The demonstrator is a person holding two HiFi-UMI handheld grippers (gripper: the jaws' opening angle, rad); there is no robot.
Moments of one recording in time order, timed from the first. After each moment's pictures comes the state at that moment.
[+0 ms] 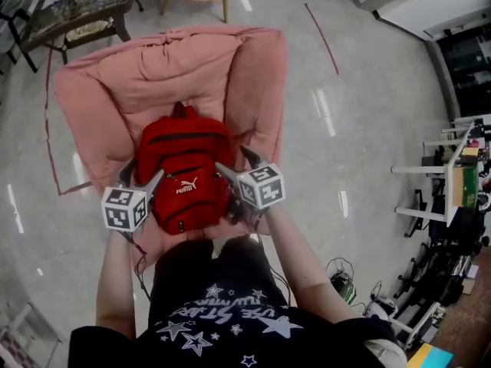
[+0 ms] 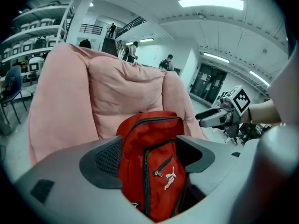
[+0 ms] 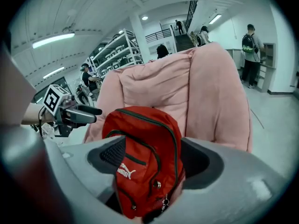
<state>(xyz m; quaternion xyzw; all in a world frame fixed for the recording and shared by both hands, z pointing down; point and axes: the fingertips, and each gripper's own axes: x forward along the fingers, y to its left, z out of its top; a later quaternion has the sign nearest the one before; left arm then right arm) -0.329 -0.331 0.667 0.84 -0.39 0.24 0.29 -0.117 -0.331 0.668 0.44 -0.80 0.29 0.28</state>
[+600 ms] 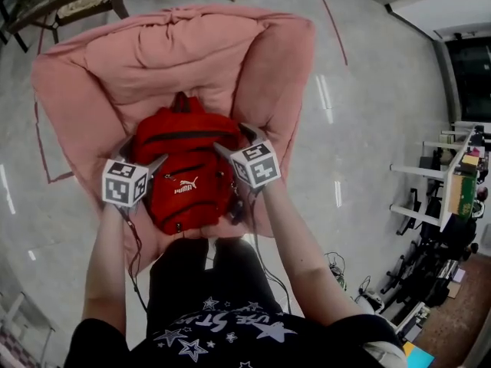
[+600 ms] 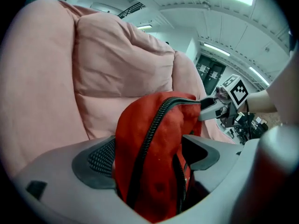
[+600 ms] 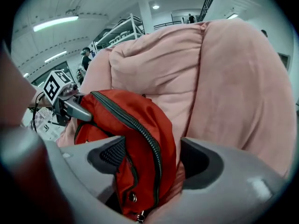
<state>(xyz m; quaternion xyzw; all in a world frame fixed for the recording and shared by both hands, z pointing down) -0.321 -0.386 0.762 0.84 -0.35 0.28 0.32 -0.128 -0.399 0.754 0.41 -0.80 0.26 0.35</state>
